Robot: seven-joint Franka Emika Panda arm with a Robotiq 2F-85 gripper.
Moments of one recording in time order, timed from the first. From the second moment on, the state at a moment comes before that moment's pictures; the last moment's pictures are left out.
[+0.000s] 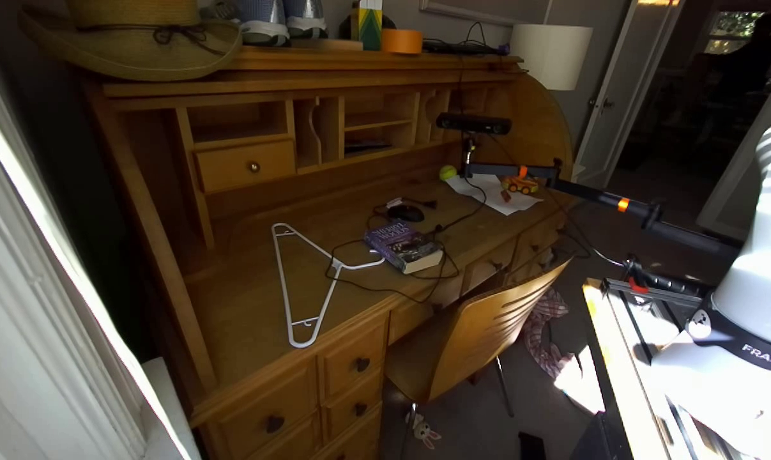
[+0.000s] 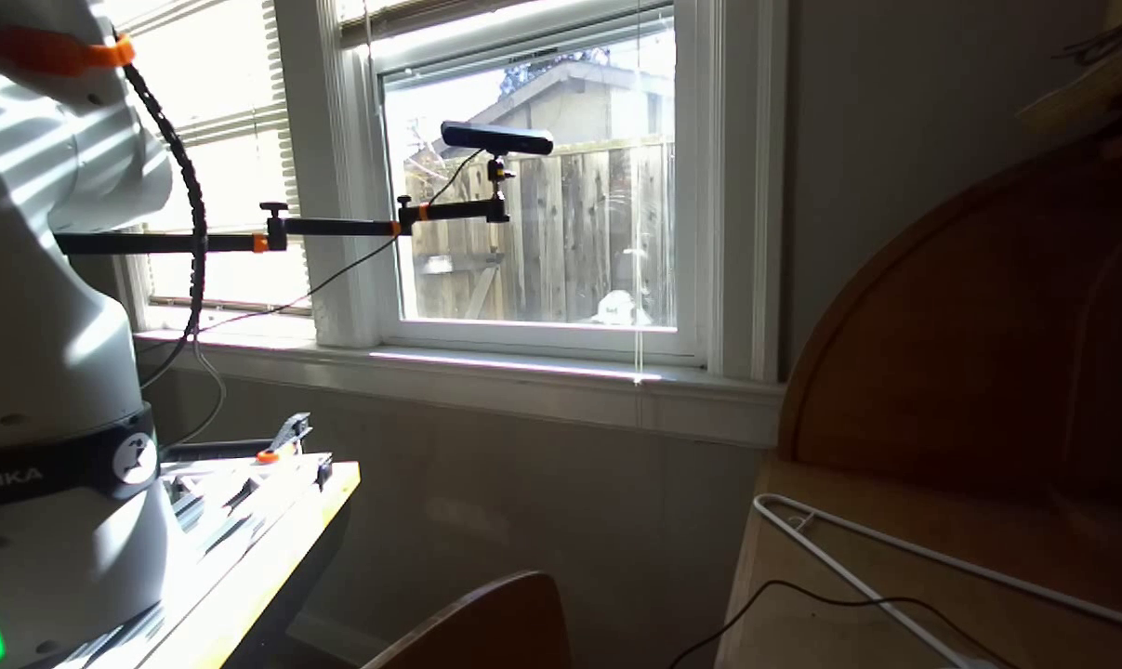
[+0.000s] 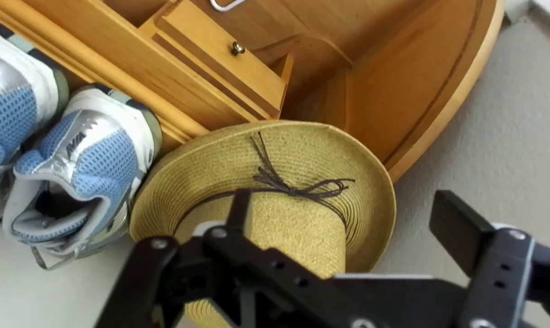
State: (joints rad) arm 0.03 0.18 0.01 -1.32 -0.10 1.96 -0.17
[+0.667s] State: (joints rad) arm 0.04 0.40 0.01 -1.02 -0.24 2.04 -0.25
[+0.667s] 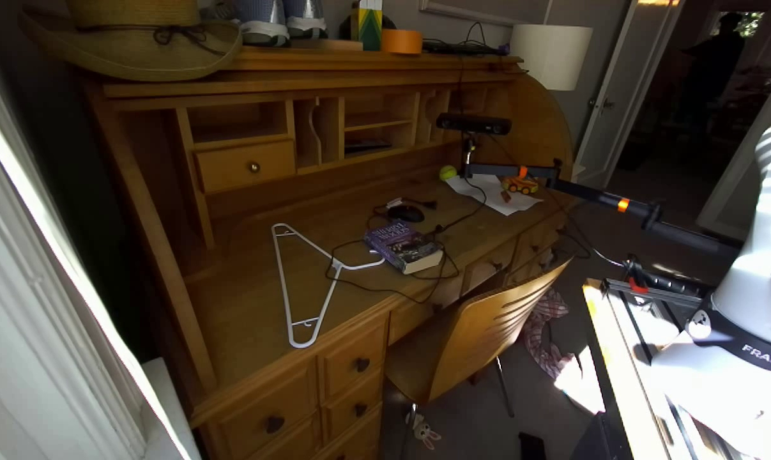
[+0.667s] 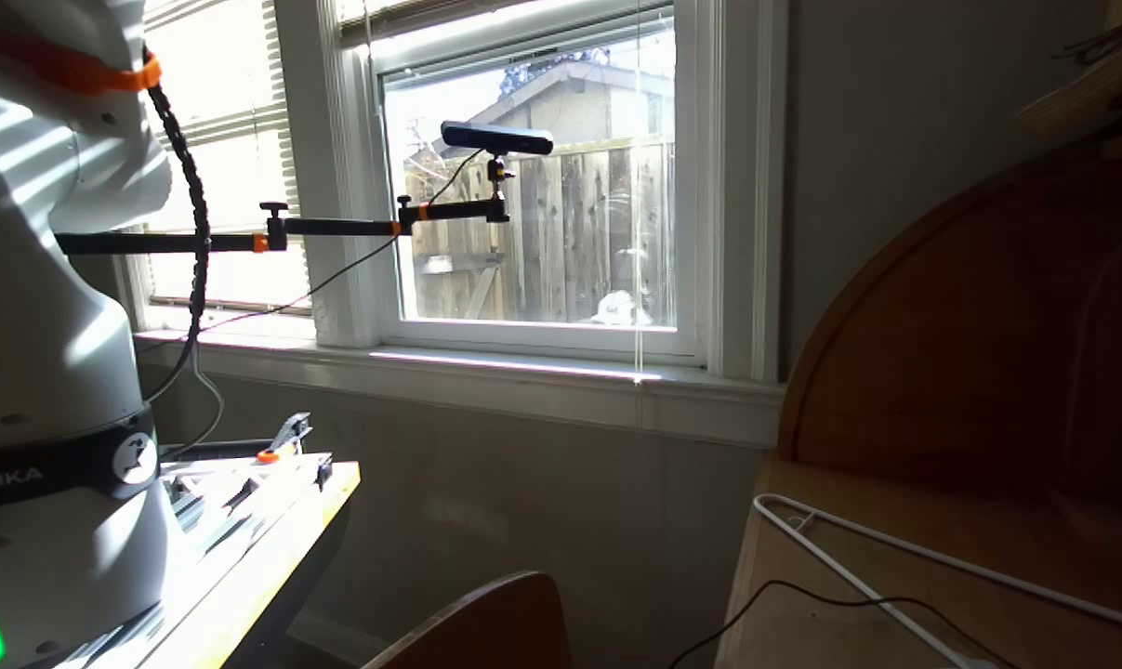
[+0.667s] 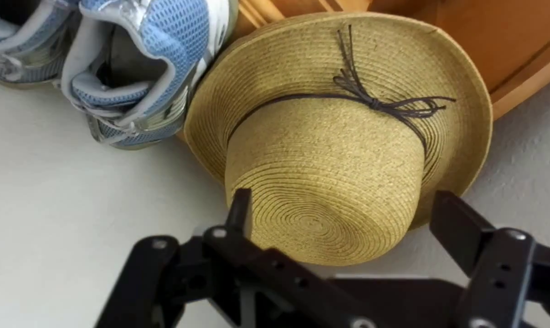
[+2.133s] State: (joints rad) arm 0.00 0.52 0.07 -0.93 -0.22 2.07 -0.79
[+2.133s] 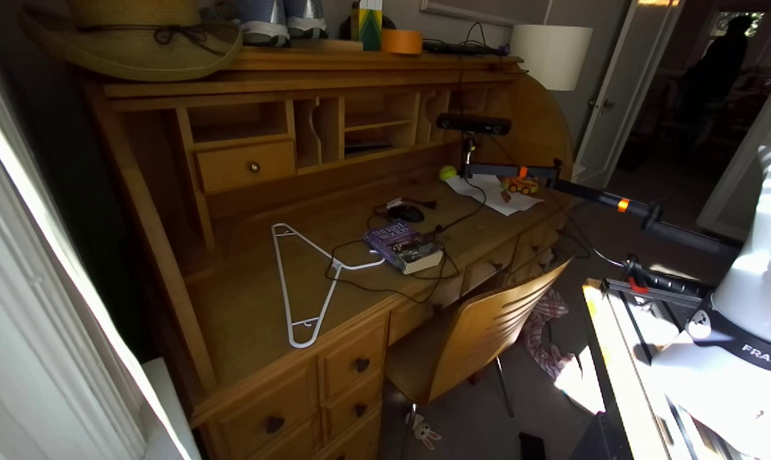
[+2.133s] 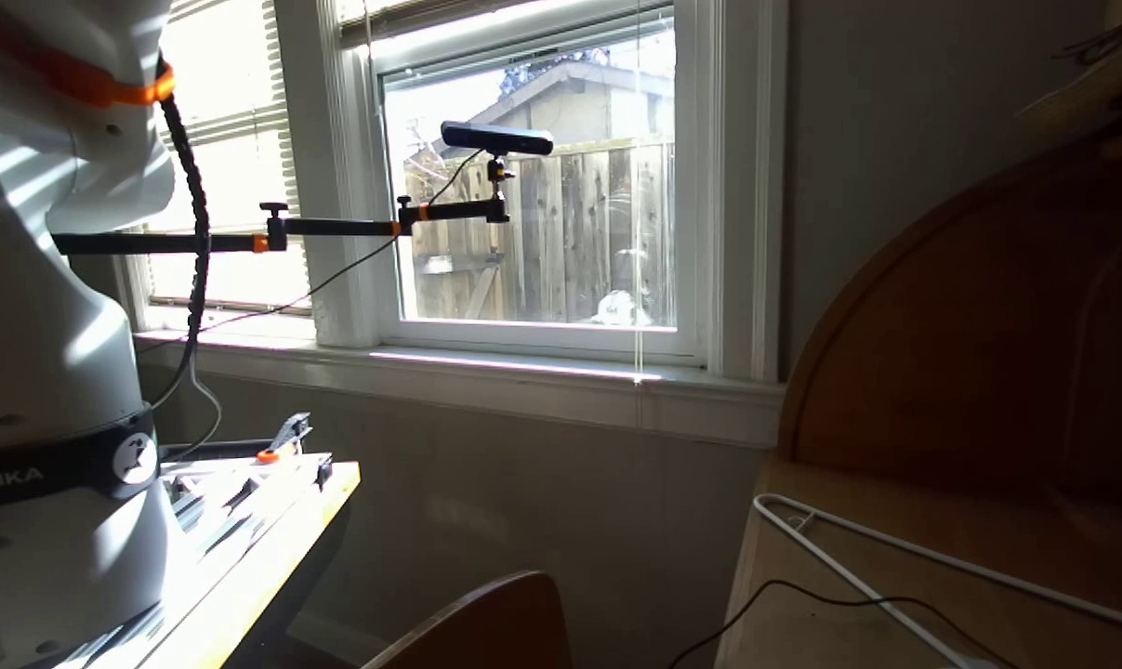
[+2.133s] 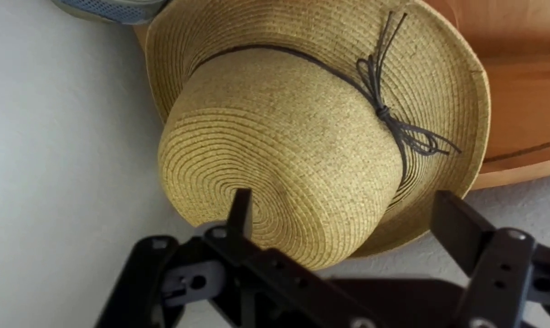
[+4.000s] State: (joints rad) arm 0.00 0.64 0.08 -0.83 -0.22 2.15 -1.09
